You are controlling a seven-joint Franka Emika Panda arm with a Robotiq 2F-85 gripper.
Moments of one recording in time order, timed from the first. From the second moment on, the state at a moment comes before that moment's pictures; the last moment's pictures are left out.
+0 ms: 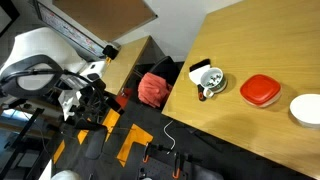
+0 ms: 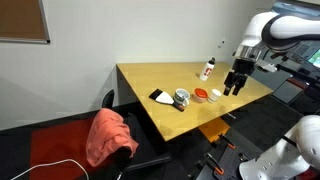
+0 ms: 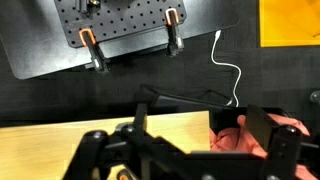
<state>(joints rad) -0.04 -0.56 -0.09 -2.52 0.14 1.72 0.11</state>
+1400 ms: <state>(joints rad) -0.27 -0.28 -0.19 -2.47 -0.08 2.35 0.11</state>
